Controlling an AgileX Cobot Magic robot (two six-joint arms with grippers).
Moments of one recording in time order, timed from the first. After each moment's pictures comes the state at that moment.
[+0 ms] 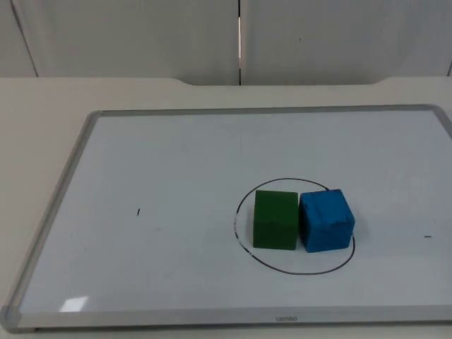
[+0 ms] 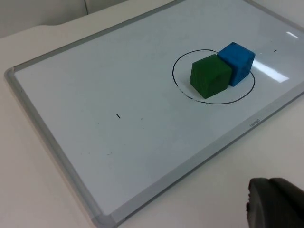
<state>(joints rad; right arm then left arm) 0.45 0.31 -0.52 -0.19 0.71 0.15 -0.54 0.00 -0.50 -0.09 1.09 0.07</state>
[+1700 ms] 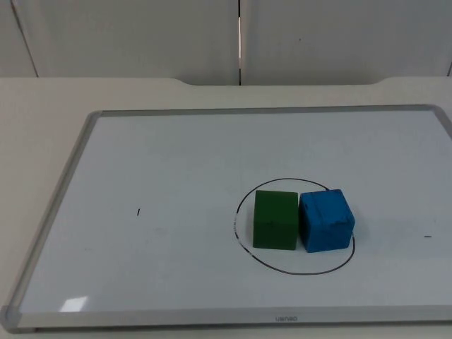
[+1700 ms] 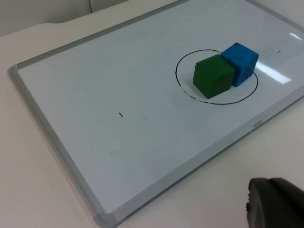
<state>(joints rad) 0.45 0.00 -0.52 -0.08 1.09 0.06 -0.54 0.00 -0.50 -0.07 1.09 0.05</state>
